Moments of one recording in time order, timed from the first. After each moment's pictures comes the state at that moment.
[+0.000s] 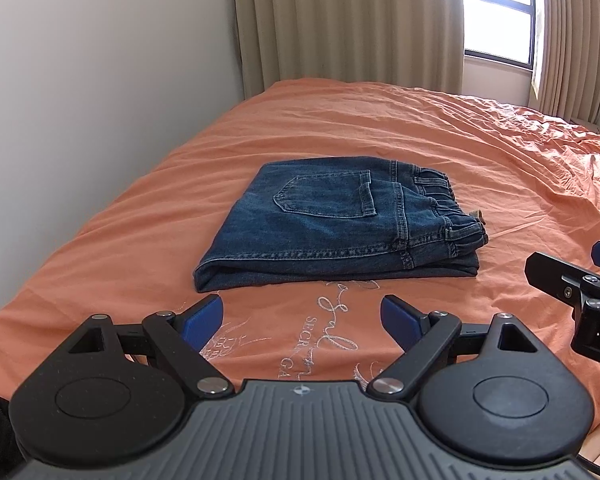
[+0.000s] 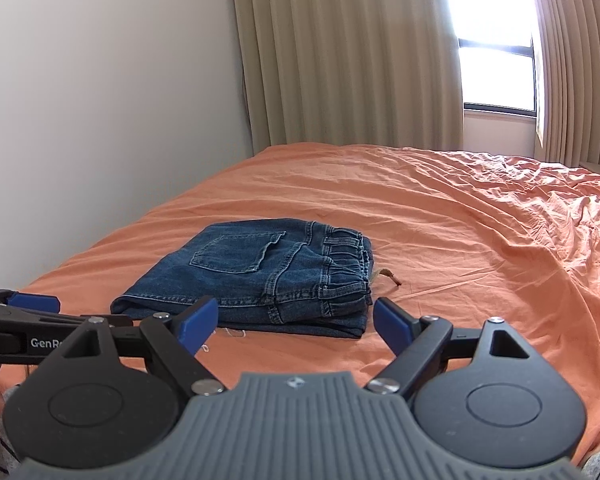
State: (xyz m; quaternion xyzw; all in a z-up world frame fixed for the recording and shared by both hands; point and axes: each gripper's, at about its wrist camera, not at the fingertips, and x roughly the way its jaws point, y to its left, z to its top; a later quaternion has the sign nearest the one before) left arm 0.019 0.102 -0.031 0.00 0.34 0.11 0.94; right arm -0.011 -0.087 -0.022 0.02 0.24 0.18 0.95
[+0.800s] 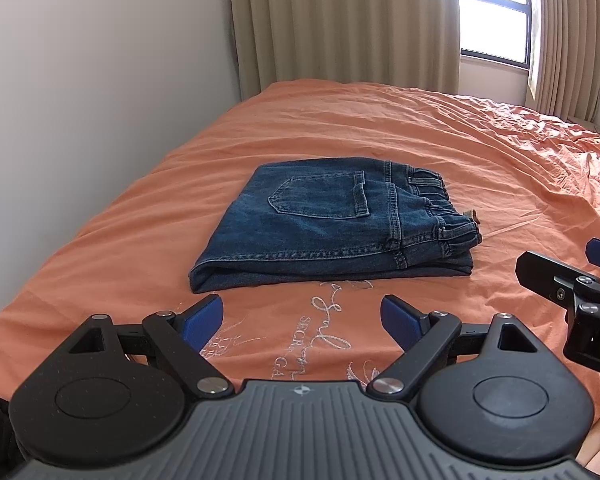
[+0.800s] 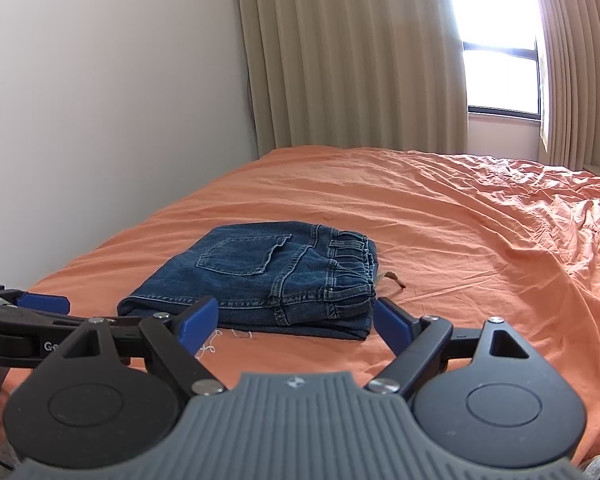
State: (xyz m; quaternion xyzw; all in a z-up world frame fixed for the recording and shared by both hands) left arm 0.016 0.096 -0.028 0.00 0.34 0.11 0.94; right arm -0.015 -0.086 -0.019 0.02 0.23 0.18 0.95
